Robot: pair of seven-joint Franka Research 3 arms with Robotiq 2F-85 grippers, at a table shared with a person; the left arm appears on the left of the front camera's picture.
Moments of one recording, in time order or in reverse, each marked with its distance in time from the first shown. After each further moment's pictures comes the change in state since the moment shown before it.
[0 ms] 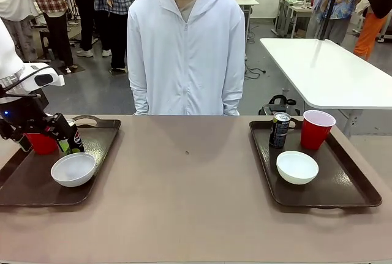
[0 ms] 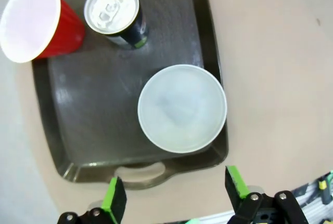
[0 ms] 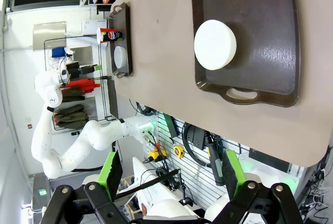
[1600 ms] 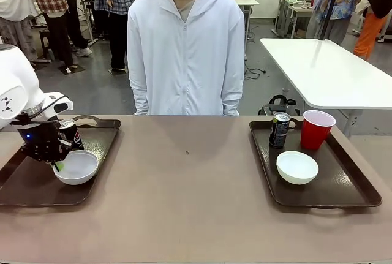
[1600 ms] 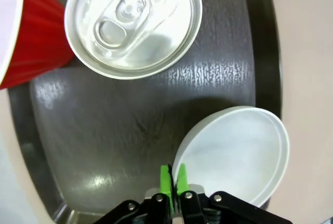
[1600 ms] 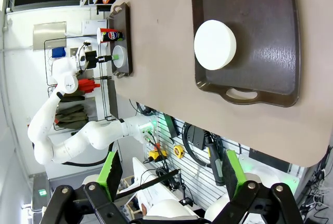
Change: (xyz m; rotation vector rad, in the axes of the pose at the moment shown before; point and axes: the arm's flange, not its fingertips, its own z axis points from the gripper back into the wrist) left arm 0.035 0.025 -0.102 0.037 0.046 0.053; right arm 0.000 0.000 0.000 0.000 0.000 0.000
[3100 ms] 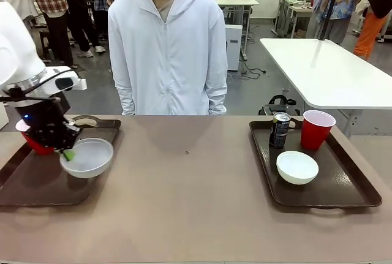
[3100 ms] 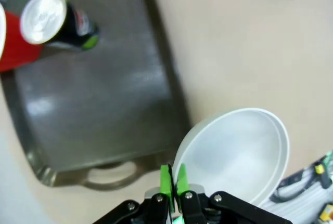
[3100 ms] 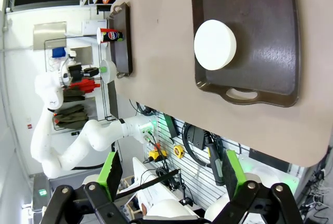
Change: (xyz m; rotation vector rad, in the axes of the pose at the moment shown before) left arm -0.046 -0.050 0.091 -0.068 -0.003 -0.139; right arm 0.000 0.000 0.000 0.000 0.000 0.000
